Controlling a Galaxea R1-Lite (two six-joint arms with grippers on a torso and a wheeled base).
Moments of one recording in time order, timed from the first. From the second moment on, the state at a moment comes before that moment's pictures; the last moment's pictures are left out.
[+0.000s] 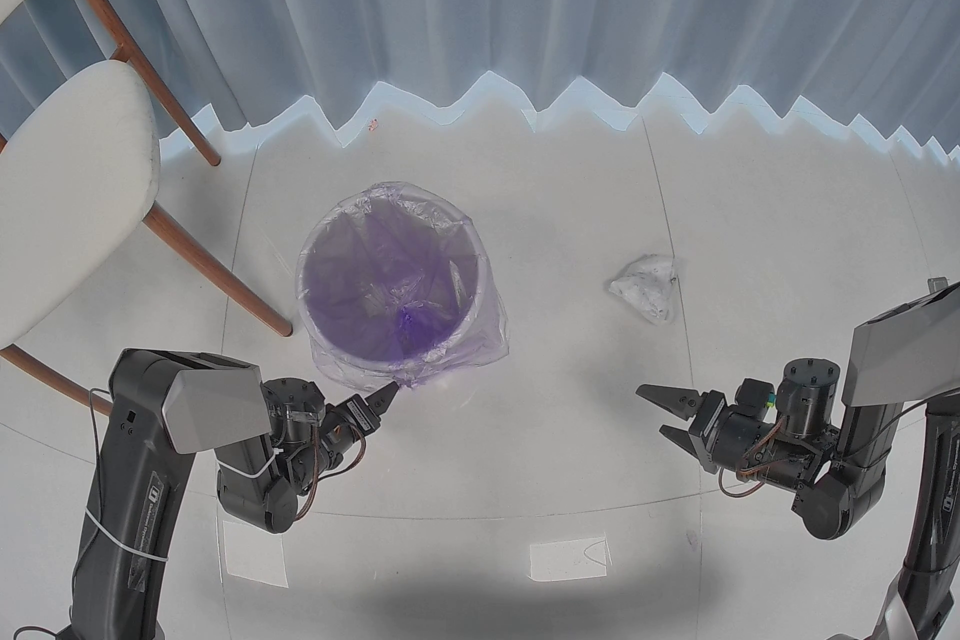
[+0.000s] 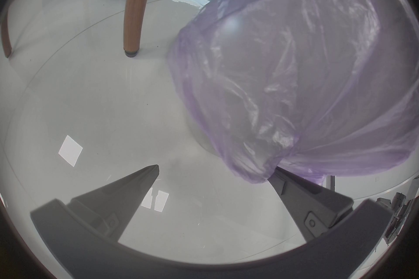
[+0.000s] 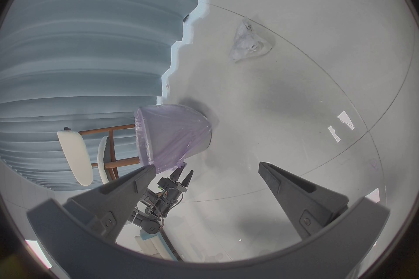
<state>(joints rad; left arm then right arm) -0.25 2.69 -0.89 -1.49 -0.10 -0.70 0.29 2.25 -0.34 -1.55 0.40 0.96</state>
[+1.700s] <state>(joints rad) -0.34 2.53 -0.75 -1.54 -0.13 -0.52 0.29 2.27 -0.35 -1.55 0.40 0.96</state>
